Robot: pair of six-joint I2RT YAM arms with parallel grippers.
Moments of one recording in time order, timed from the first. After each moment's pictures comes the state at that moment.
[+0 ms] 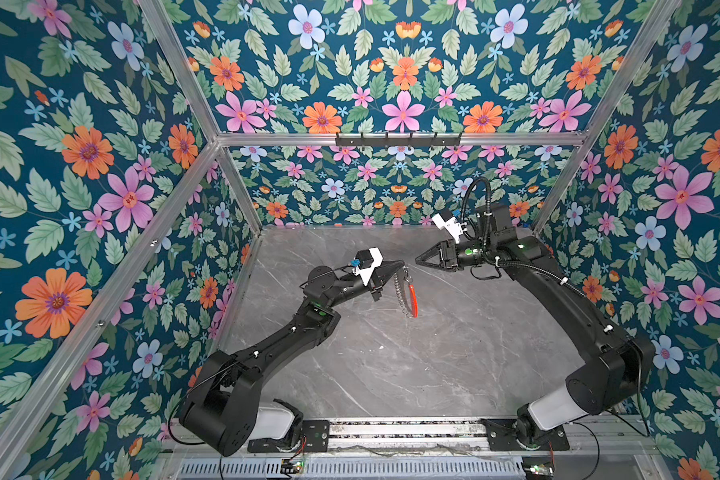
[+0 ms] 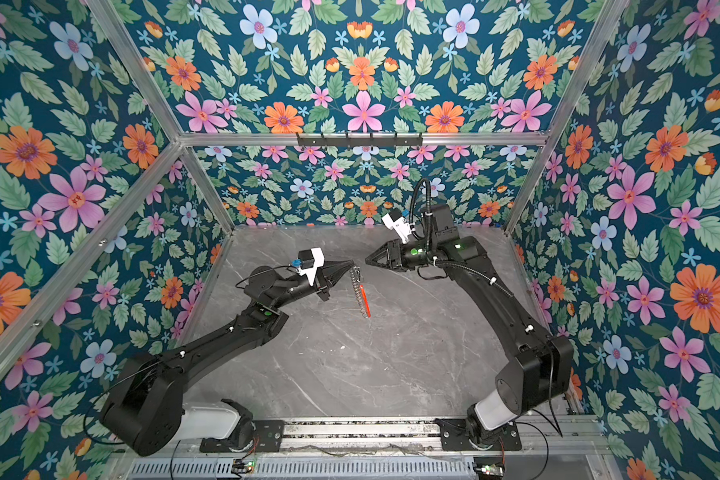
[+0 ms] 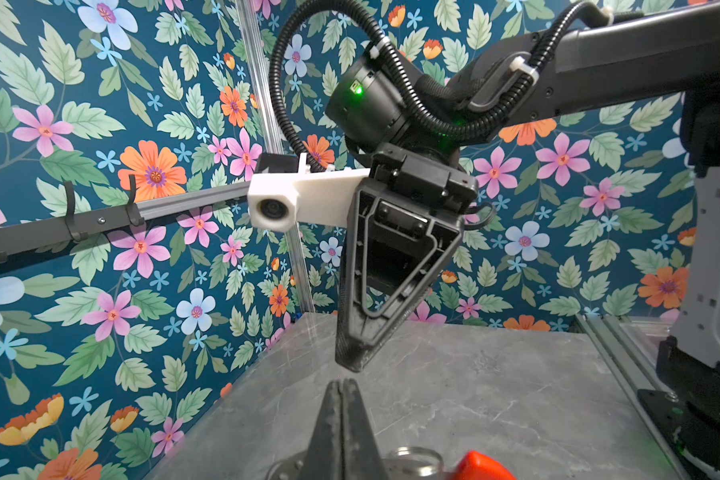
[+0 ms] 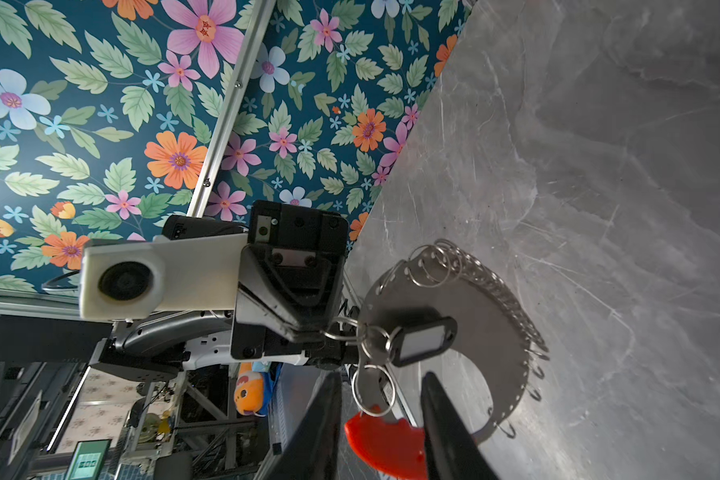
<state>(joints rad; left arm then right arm) -0.55 1.36 0.77 0.92 0.68 -0.03 0.36 1.53 1.57 -0.67 -0.94 0.41</state>
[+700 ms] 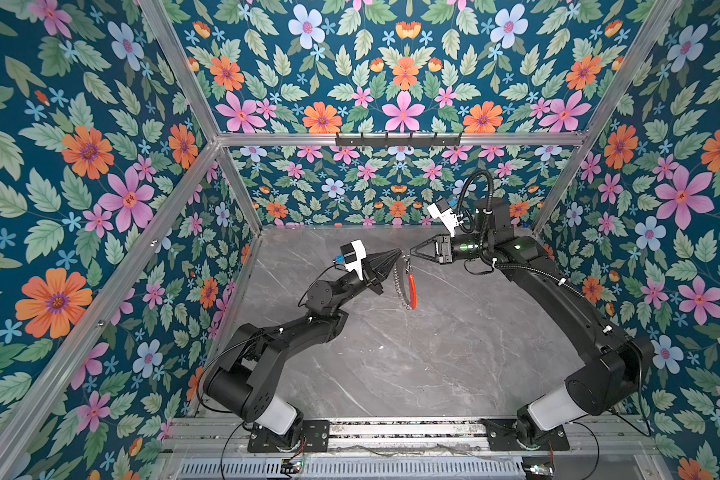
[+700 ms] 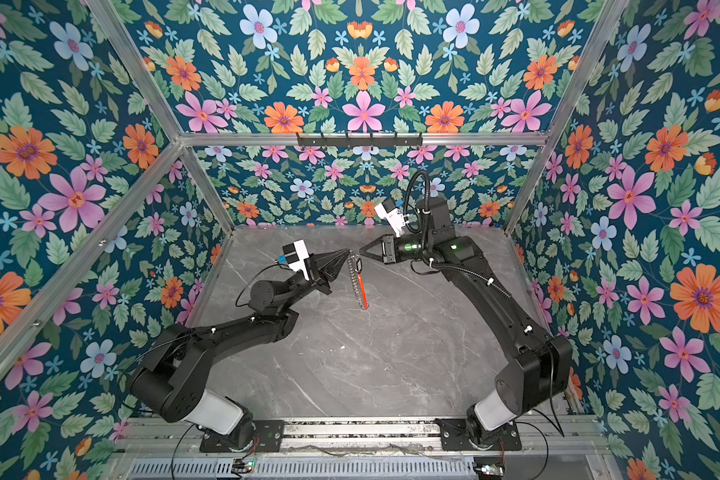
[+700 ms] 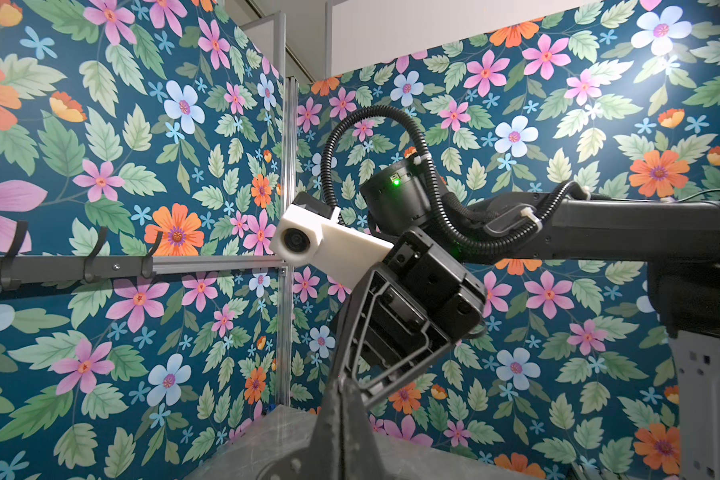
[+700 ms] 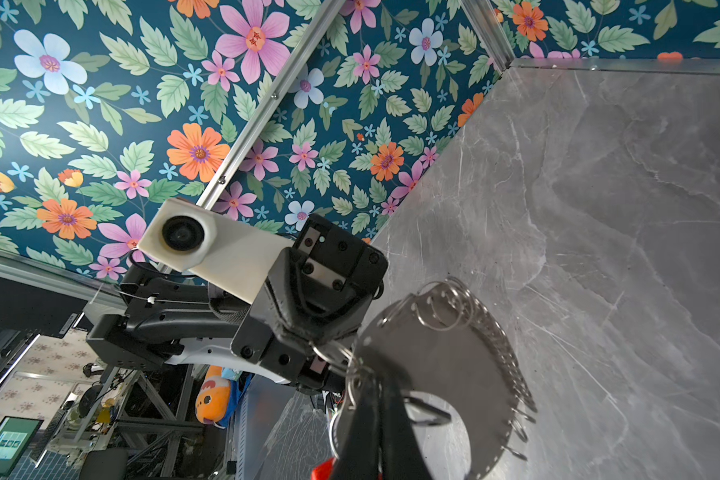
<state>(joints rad) -0.56 1.55 0.75 1.47 0.54 -0.41 0.41 1.55 1.58 -0.51 -0.94 0.39</state>
